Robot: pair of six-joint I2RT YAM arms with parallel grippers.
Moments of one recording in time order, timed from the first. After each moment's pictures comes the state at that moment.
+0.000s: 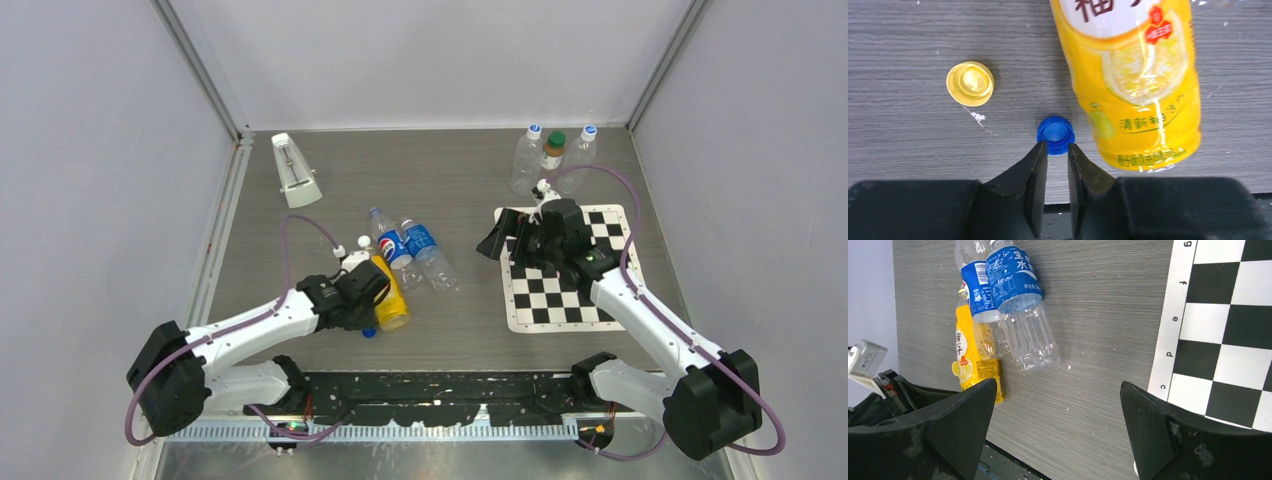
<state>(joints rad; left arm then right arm) -0.85 1.13 0.66 -0.72 -0.27 -0.87 0.39 1.07 0.76 -0.34 -0.20 0.60</state>
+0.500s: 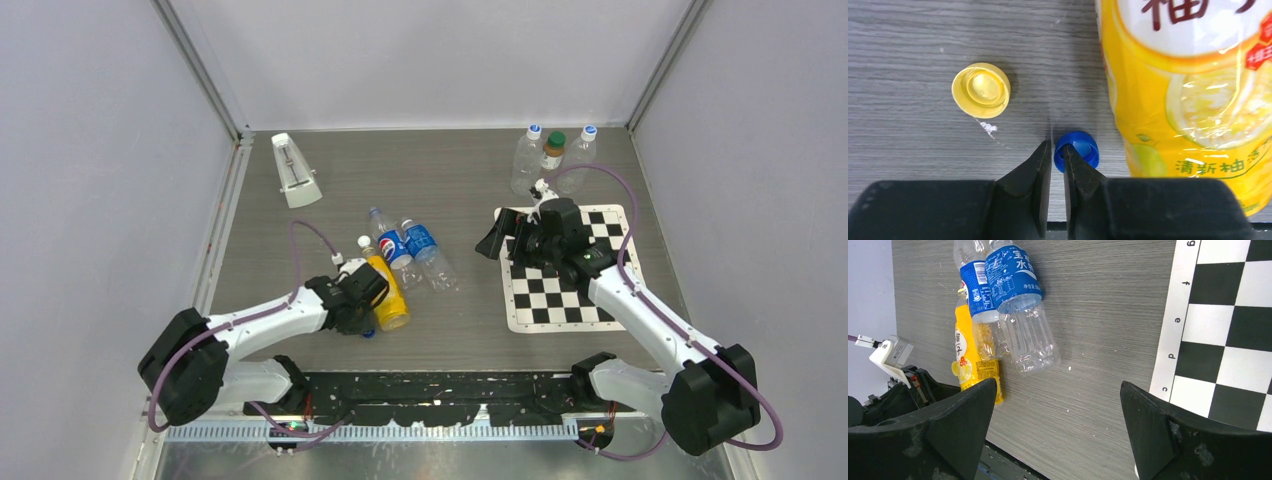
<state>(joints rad) -0.80 1.22 0.59 -0.66 -0.24 -0.86 0.39 1.10 0.76 -0.32 -0.21 0.60</state>
